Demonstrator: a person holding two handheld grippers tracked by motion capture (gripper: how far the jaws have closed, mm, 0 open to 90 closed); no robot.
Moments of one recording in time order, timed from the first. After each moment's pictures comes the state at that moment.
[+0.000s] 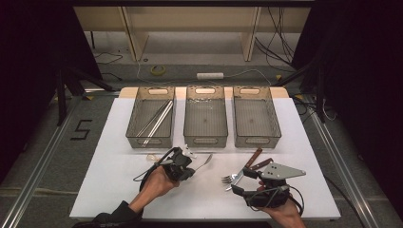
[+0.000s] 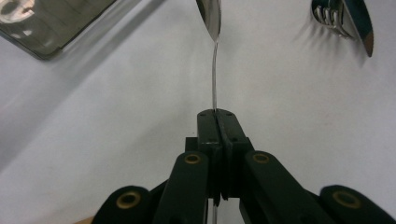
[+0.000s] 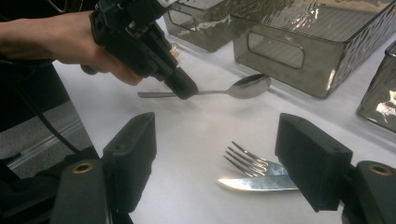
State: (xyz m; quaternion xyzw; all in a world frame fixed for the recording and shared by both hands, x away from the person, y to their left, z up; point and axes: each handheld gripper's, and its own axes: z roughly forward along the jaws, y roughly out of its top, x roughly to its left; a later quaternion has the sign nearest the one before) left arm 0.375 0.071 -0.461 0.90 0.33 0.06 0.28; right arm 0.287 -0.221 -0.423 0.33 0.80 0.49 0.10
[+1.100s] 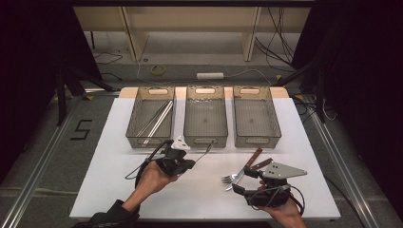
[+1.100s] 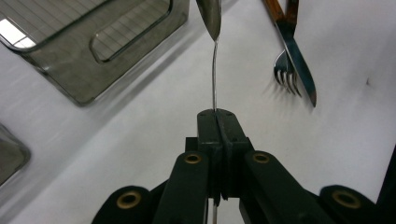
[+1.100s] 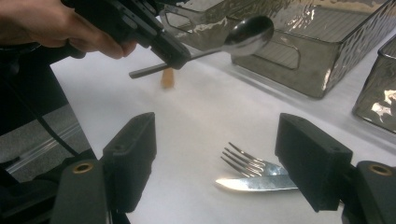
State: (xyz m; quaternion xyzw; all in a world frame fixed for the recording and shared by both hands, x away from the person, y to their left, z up) left arm 0.373 0.084 -0.421 0.87 0.33 0.07 0.36; right arm 0.288 -0.224 -0.423 0.34 0.79 0.50 0.10
